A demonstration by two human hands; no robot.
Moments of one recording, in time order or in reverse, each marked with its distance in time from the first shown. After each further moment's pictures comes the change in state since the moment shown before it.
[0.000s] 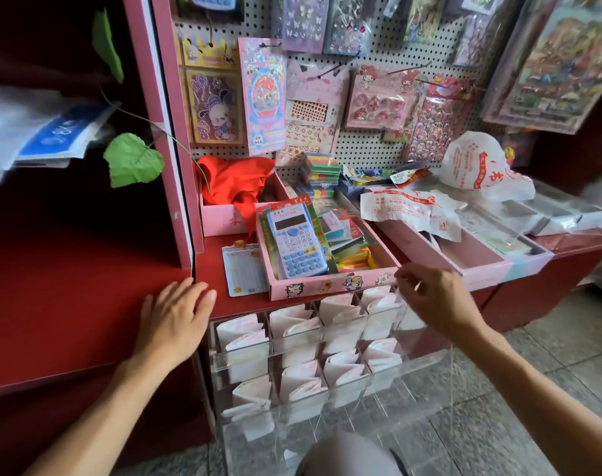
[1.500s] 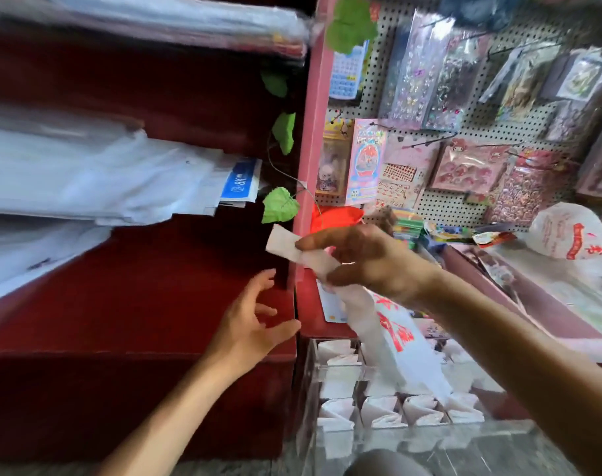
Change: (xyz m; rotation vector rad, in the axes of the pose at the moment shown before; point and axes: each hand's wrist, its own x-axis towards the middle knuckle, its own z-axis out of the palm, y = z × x) left_hand -0.080 -0.011 -0.112 -0.835 0.189 -0.041; right_hand 0.082 -0.284 -0.040 0.959 -0.777 -0.269
